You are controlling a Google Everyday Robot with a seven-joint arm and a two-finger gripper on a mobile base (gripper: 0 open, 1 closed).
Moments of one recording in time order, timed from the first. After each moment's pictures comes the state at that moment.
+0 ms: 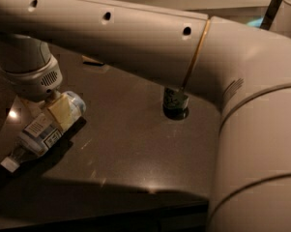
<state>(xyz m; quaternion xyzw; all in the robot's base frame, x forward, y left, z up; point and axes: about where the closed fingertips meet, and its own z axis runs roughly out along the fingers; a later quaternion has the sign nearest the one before) 0.444 0.206 0.876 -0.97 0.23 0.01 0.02</state>
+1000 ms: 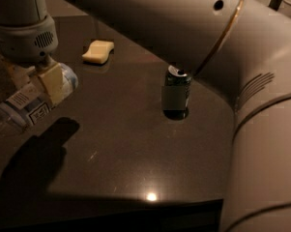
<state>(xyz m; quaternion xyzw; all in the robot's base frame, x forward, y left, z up) 0.445 0.203 0.952 -0.97 0.22 0.01 0.08</state>
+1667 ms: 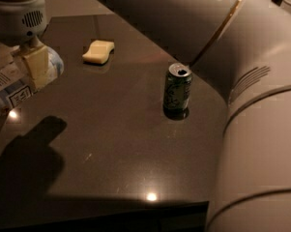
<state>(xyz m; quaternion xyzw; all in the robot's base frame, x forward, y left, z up) 0.455 0.225 0.987 -0.97 0.22 0.02 0.14</state>
